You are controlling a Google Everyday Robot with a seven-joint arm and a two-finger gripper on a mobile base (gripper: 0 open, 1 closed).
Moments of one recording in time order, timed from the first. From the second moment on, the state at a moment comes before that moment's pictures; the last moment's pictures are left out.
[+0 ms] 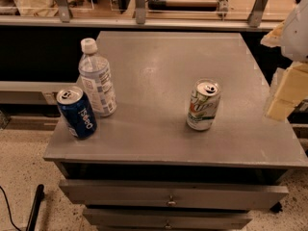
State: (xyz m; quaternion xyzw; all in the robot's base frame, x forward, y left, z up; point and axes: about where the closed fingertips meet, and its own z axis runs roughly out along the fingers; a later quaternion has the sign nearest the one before) arm 0.438 -0.216 0.979 -0.60 0.78 -0.04 0.16
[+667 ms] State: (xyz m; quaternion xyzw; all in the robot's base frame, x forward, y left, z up) arm 0.441 -0.211 0.972 -0.60 0.78 -0.01 0.18
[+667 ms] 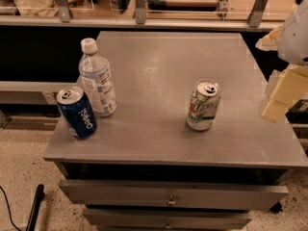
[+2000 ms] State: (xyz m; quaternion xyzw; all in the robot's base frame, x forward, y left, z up) arm 0.459 -0.178 0.931 -0.49 0.68 0.27 0.48
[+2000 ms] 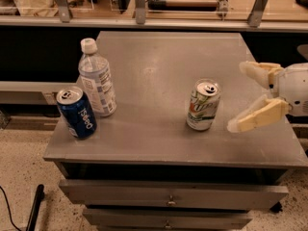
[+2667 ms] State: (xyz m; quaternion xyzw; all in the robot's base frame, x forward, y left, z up) arm 0.459 -0.135 0.960 -0.46 0.63 0.33 0.53
